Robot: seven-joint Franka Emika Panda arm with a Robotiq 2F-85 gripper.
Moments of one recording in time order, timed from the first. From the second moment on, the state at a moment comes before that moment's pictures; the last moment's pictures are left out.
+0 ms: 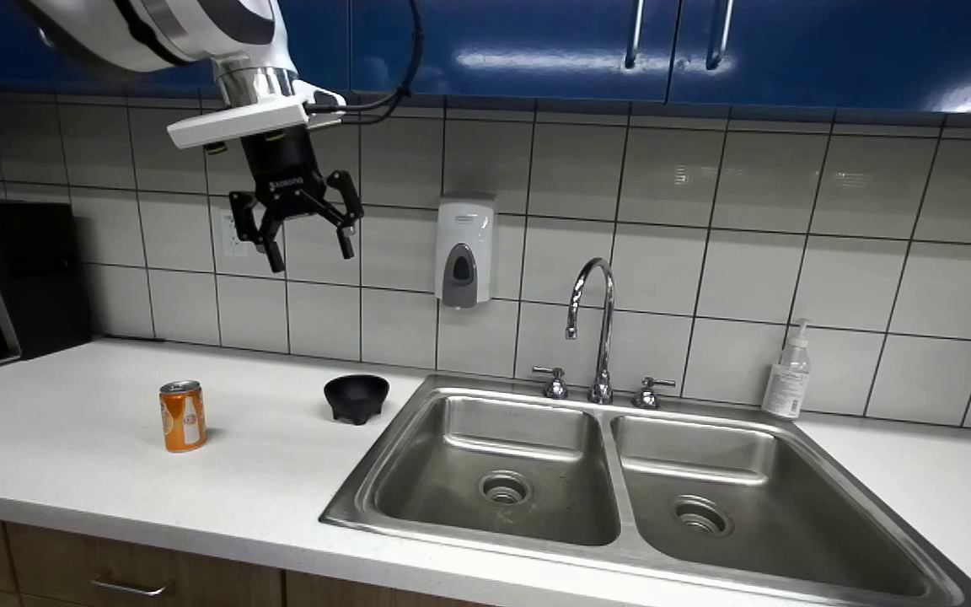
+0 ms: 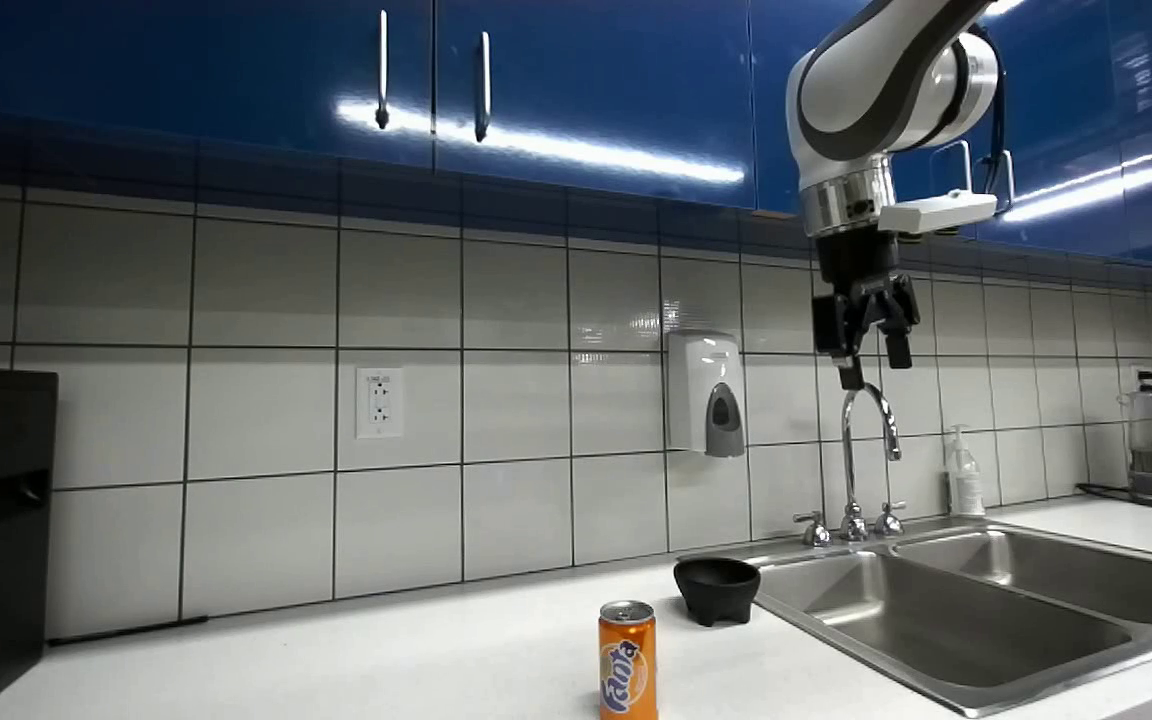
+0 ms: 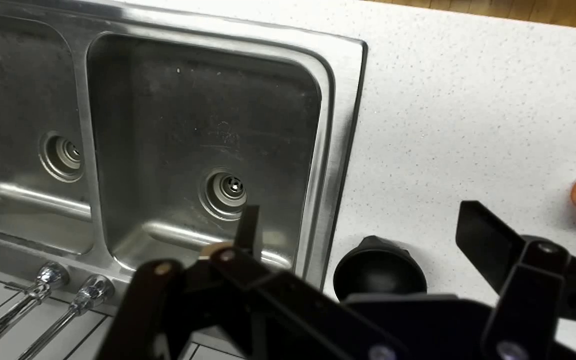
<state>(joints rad) -0.02 -0.39 0.01 -2.35 -0.28 2.05 -0.10</state>
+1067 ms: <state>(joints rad) -0.01 -0.25 0.01 -2.38 -0.27 2.28 -0.10</state>
